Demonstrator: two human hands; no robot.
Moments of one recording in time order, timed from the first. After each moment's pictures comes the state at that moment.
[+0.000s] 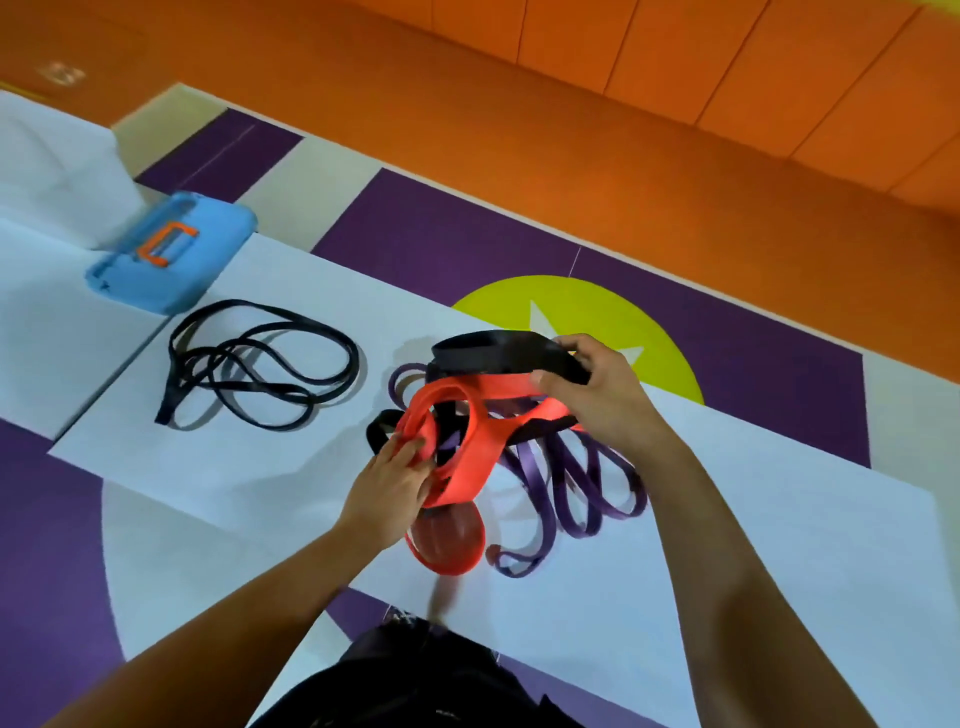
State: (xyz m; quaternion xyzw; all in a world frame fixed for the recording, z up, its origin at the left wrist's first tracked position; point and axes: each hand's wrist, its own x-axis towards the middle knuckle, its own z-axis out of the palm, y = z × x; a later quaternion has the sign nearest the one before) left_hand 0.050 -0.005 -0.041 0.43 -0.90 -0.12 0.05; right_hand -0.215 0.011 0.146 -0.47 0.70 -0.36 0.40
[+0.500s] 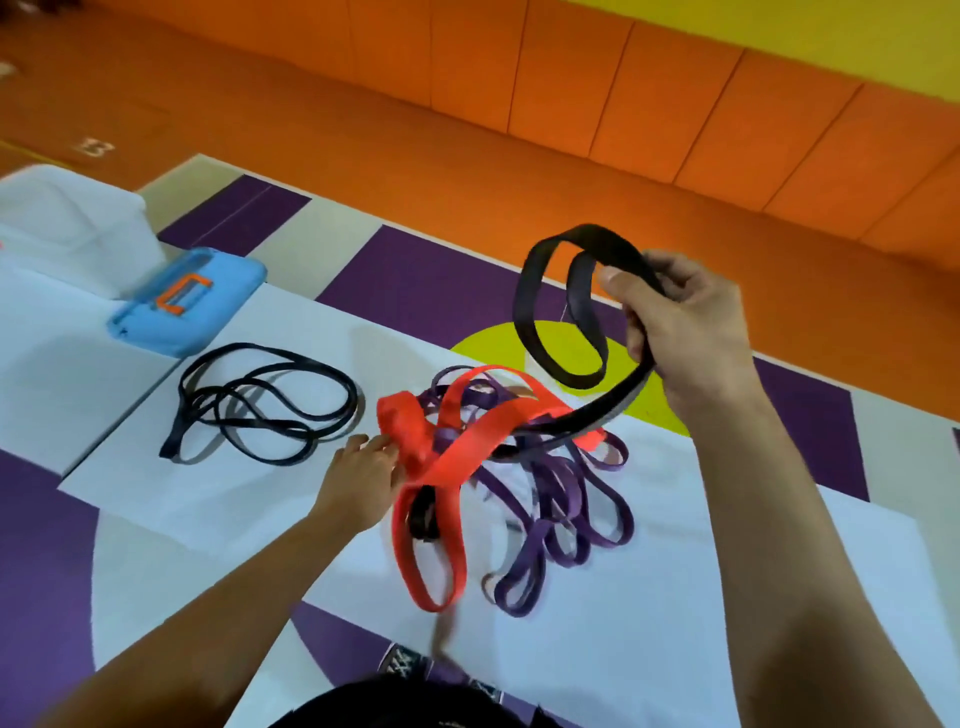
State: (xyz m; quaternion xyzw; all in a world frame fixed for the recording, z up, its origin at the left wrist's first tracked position) left_hand 0.059 -0.042 0.007 0.52 -0.85 -0.10 -0.01; right_hand -0.231 0.018 0.274 -0.39 0.64 -0.58 0.30
